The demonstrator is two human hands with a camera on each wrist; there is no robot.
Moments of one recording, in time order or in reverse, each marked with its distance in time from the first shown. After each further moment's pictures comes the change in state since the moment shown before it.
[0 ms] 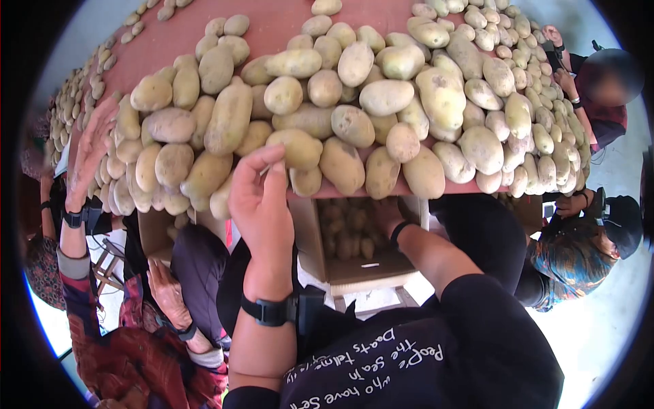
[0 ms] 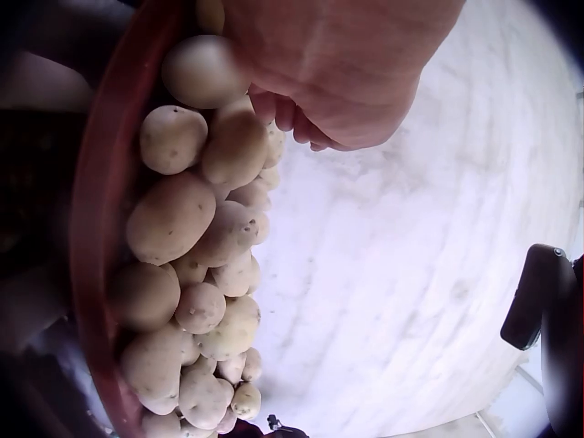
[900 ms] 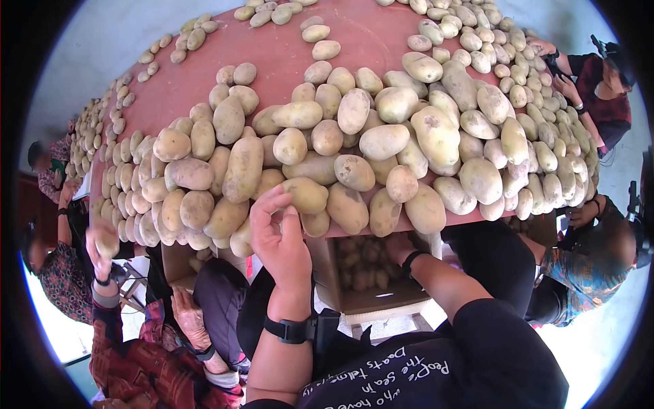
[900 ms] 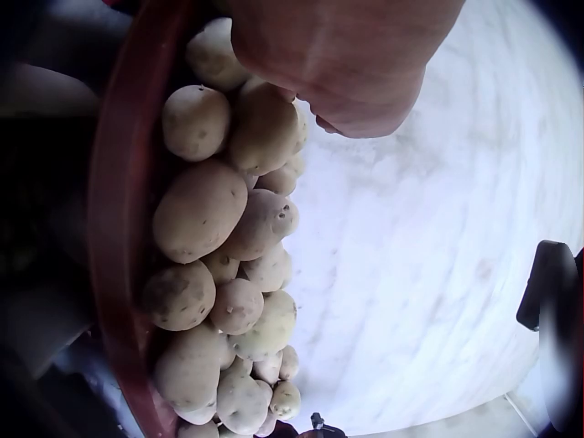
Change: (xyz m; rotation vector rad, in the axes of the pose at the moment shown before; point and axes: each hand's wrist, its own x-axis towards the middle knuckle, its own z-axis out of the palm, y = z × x) left_hand 0.001 -0.009 0.010 0.117 0.050 0.121; right_hand 0.019 0.003 0.029 0.620 -0.149 0.306
